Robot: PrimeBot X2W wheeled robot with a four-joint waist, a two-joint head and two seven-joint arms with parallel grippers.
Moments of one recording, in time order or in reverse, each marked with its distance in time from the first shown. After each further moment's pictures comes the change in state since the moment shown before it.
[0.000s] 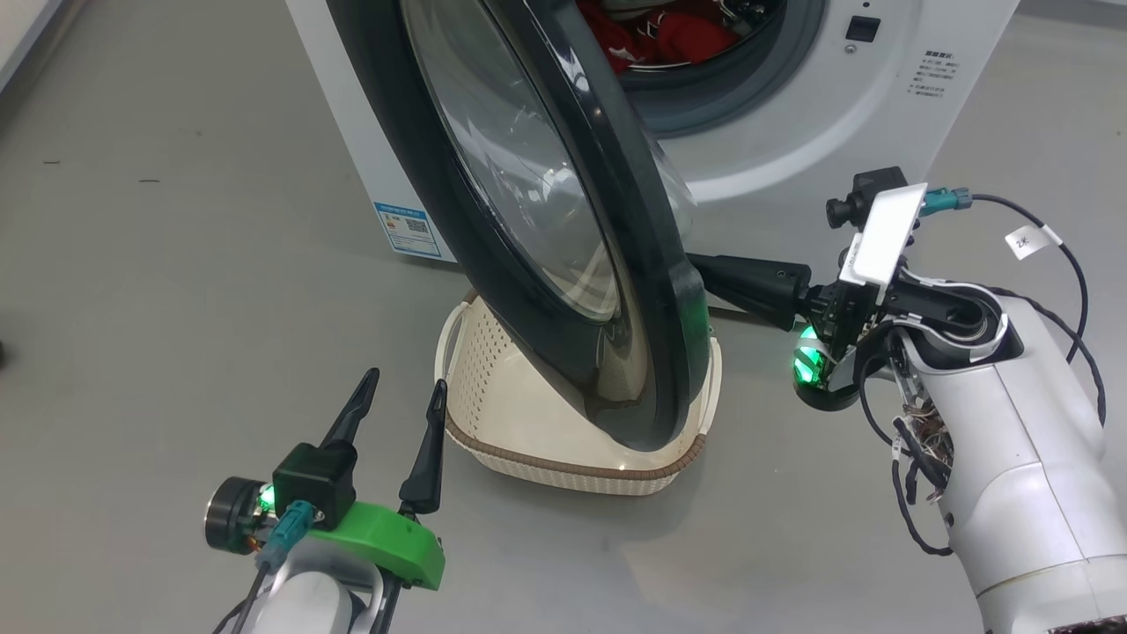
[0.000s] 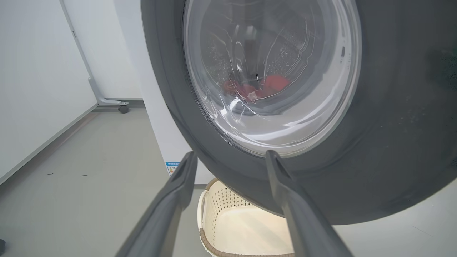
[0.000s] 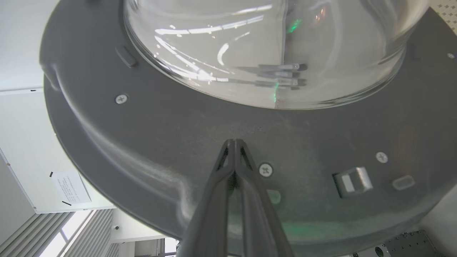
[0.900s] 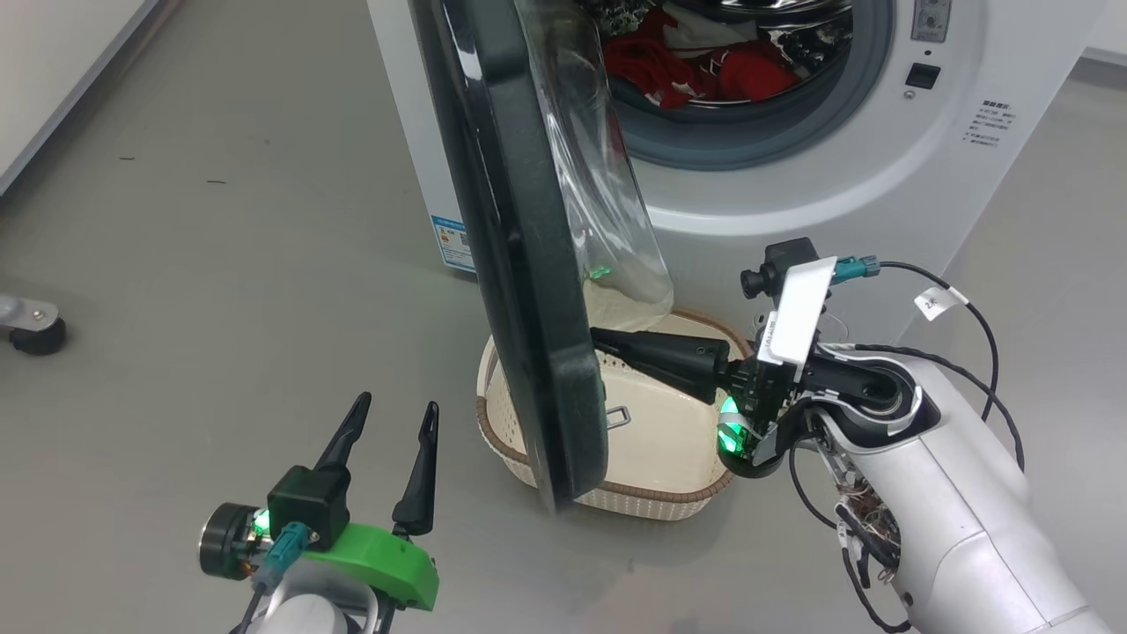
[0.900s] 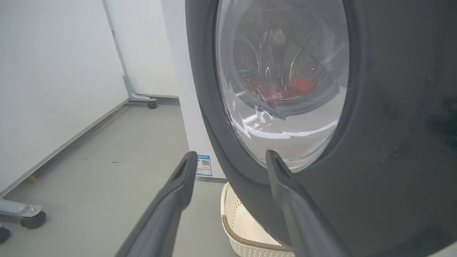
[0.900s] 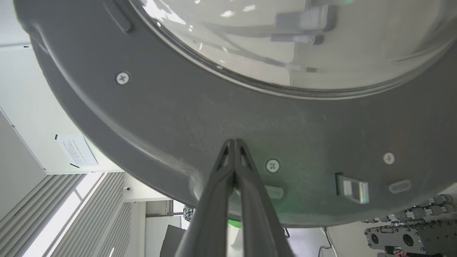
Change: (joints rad) left arm 0.044 0.001 0.011 -0.003 0.006 0.009 0.000; right arm 0.129 0.003 0.232 -0.137 0.184 0.005 -0.132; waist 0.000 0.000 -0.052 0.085
